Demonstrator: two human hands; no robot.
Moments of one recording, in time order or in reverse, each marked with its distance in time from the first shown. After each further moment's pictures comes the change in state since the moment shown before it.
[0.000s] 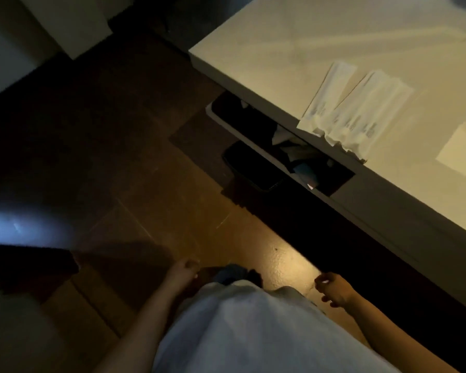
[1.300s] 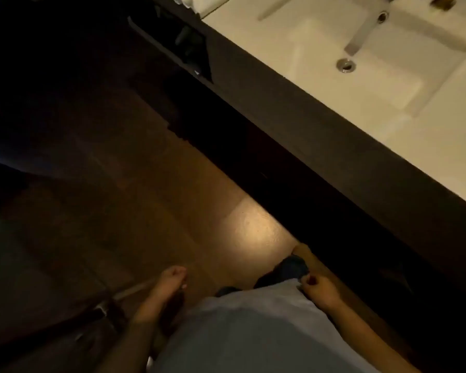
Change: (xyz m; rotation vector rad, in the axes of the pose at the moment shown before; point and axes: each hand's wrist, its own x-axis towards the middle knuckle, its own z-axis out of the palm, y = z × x) left_hand -0.299 -0.223 0.428 -0.205 0.025 -0.068; right_hand -0.142 0.525 -0.057 0.054 0.075 -0.115
